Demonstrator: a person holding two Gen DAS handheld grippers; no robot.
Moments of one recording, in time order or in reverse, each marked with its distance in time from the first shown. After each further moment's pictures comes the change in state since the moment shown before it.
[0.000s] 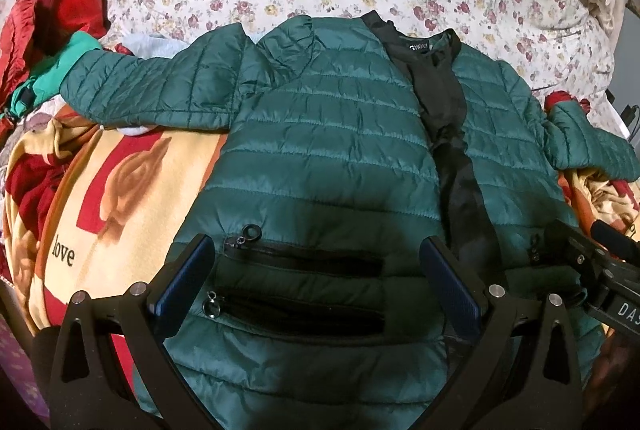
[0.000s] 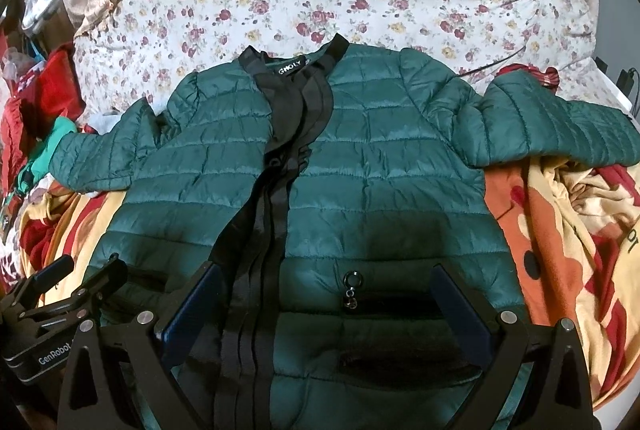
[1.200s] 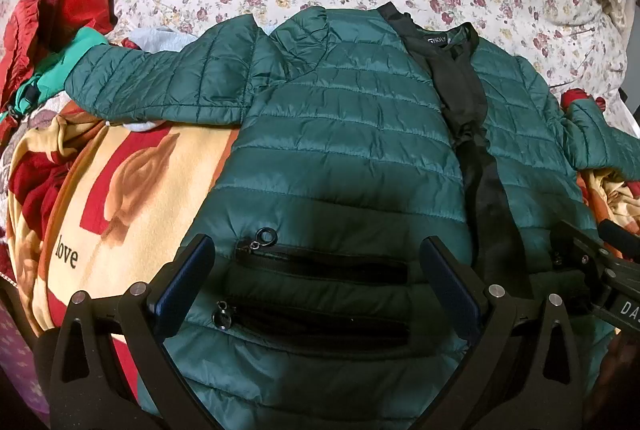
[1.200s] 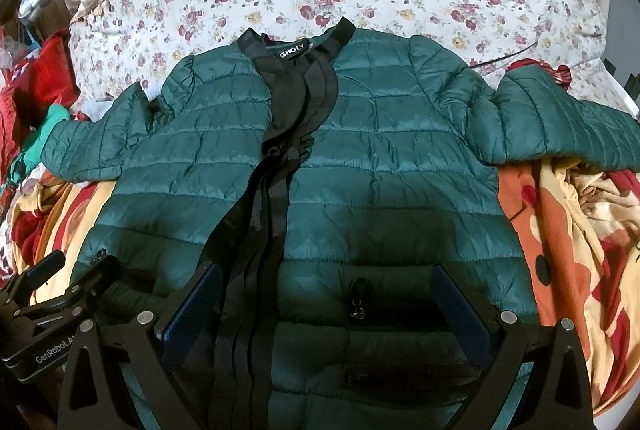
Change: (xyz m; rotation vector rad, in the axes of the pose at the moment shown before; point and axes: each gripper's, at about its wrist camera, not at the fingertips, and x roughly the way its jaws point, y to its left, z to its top) left arm 0.015 0.009 0.002 -0.022 0.039 0.031; right arm 0.021 0.005 0.005 -0.019 0.060 -0.005
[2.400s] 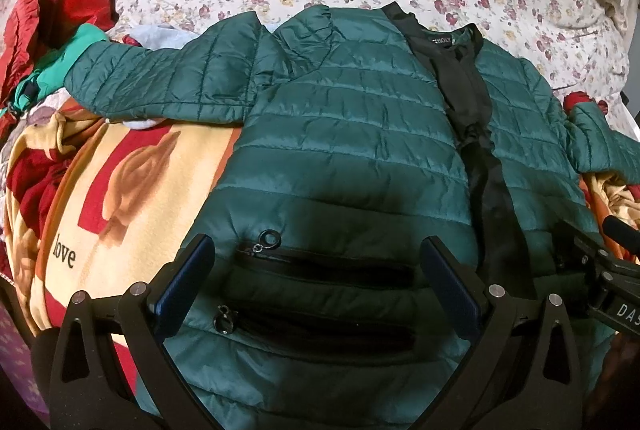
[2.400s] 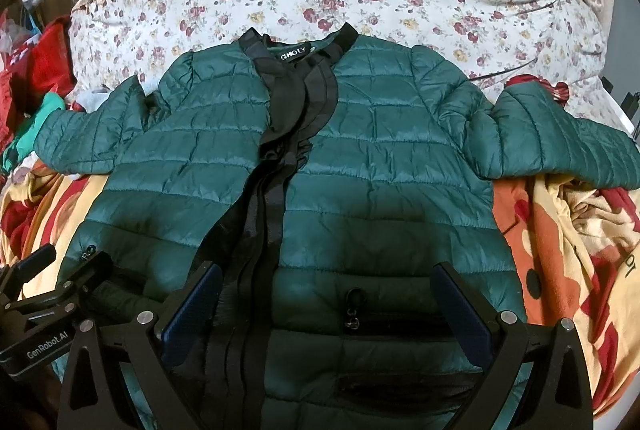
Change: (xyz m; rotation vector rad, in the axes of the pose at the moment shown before) left arm 0.005 0.003 0.000 0.000 0.026 0.025; right arm 0.003 0.004 0.006 -0.023 0.009 -0.006
